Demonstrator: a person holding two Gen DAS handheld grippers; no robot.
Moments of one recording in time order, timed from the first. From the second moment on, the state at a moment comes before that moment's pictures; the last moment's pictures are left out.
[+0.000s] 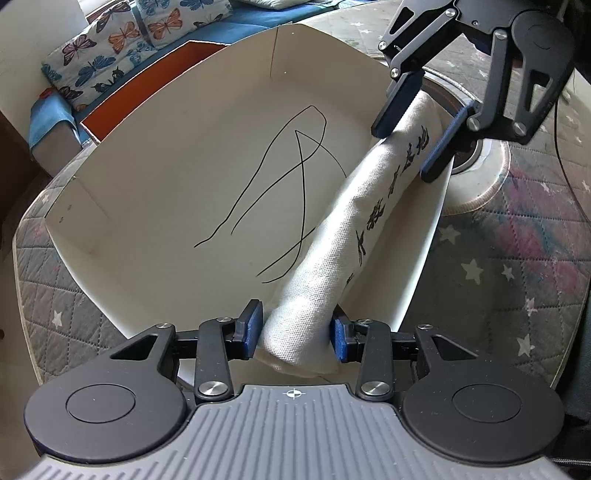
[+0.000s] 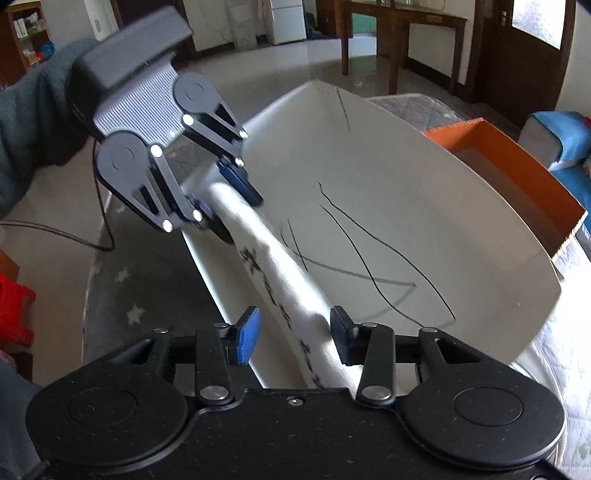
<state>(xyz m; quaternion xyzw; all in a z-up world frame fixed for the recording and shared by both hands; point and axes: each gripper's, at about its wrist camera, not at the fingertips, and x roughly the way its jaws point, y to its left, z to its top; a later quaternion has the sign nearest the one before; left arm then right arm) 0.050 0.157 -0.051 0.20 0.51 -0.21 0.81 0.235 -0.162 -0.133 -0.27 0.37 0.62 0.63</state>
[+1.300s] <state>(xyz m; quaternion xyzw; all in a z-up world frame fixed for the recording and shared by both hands) 0.073 0.083 -0.177 0.16 0.48 -0.23 0.84 0.222 -0.159 -0.139 -0.28 0.36 0.63 0.63</state>
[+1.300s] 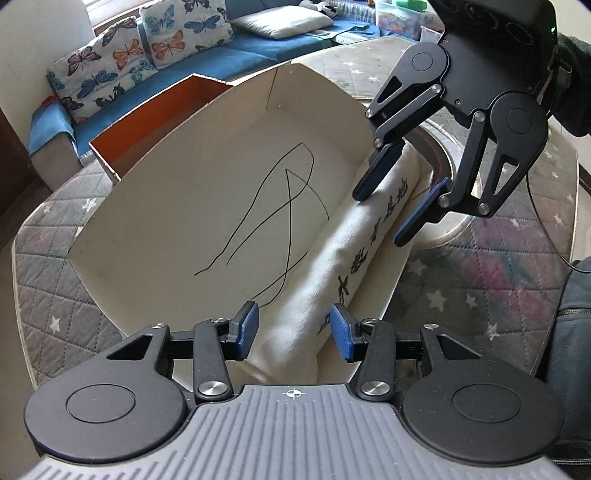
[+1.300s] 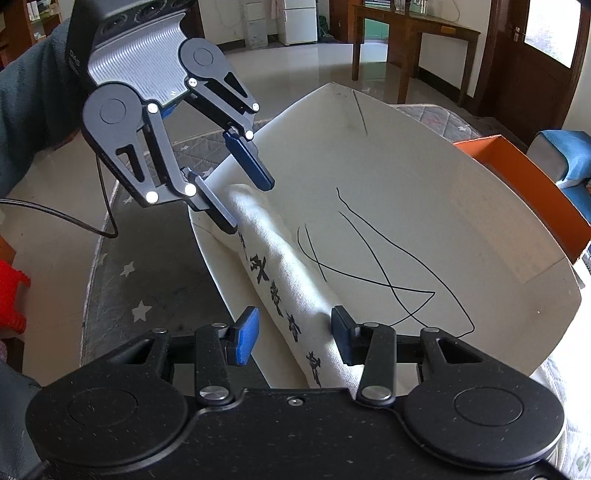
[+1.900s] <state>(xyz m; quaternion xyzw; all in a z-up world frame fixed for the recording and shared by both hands) 0.068 0.000 -0.277 0.23 0.50 -0.22 0.80 0.215 -0.155 -0.141 -0.30 0.34 0.62 0.64</state>
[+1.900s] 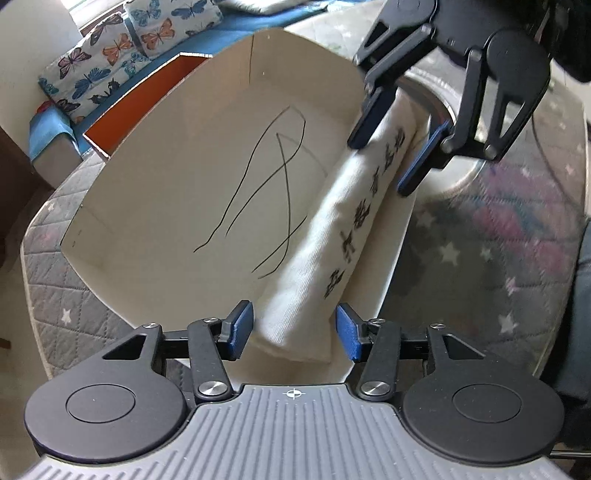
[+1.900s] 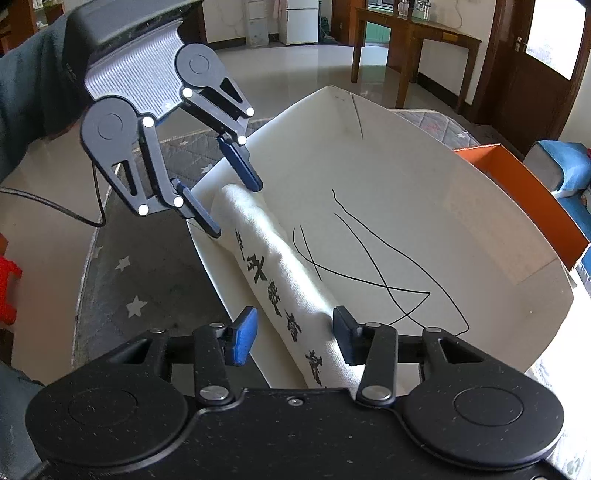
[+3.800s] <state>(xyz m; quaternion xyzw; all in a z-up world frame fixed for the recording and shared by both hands) 0.075 -0.069 -0.274 0.24 0.45 -0.19 0.84 0.201 -0.173 -0.140 -0.29 0.33 0.62 0.66</state>
